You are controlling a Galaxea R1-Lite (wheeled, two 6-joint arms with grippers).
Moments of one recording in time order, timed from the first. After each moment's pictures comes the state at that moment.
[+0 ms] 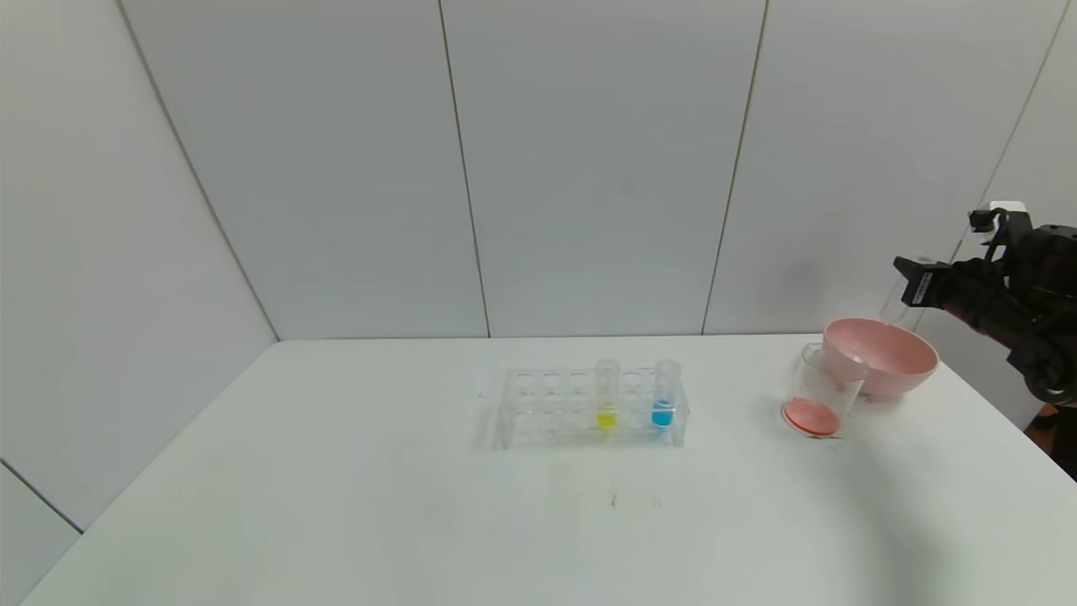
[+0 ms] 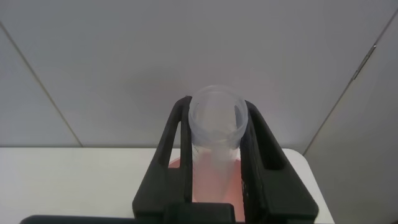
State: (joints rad) left arm 0.00 0.00 0.00 0.00 0.00 0.00; right arm -0.25 2.12 -1.23 -0.90 0.22 0.01
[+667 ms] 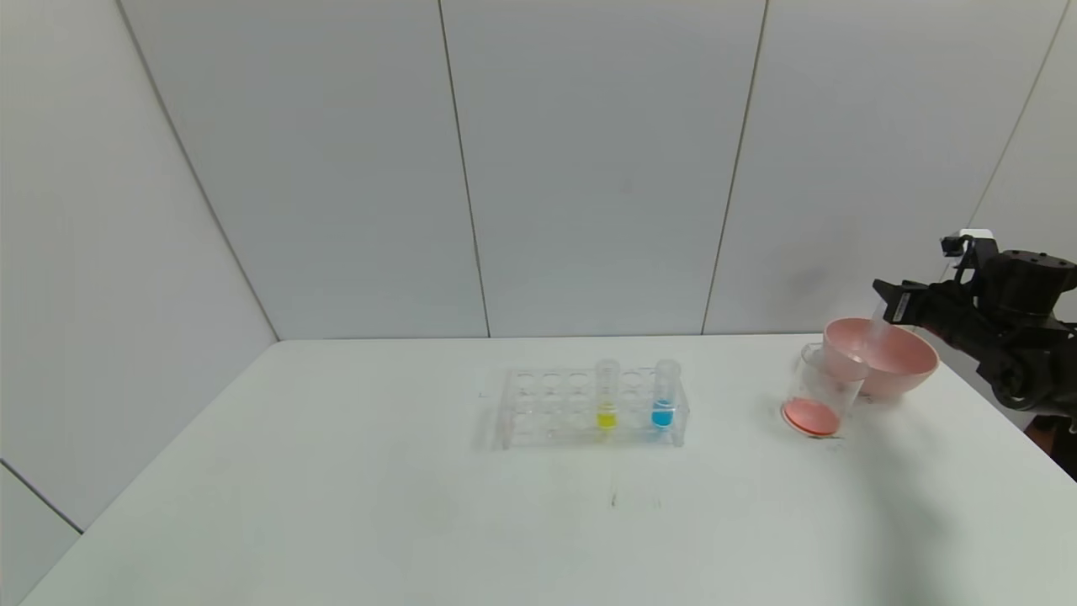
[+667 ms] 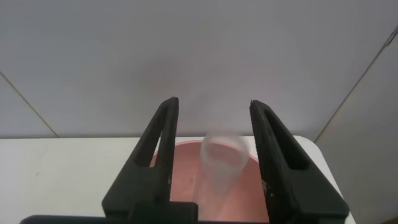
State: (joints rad) left arm 0.00 0.00 0.00 0.00 0.00 0.00; right arm -0.26 2.27 -1.32 -0.89 0.22 0.01
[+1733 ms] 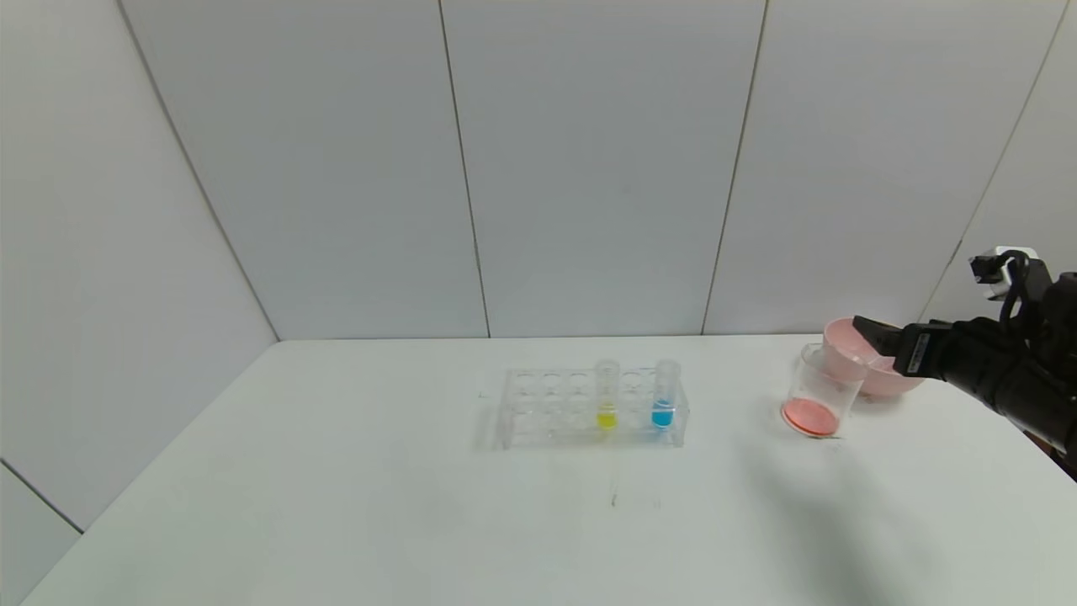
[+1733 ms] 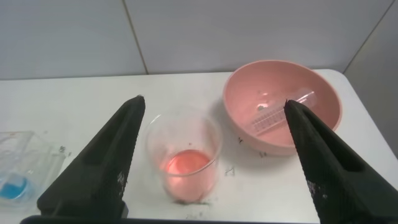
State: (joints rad) left arm 0.00 0.00 0.00 0.00 0.00 0.00; right arm -0.06 1.77 -0.69 -0.91 0.05 0.06
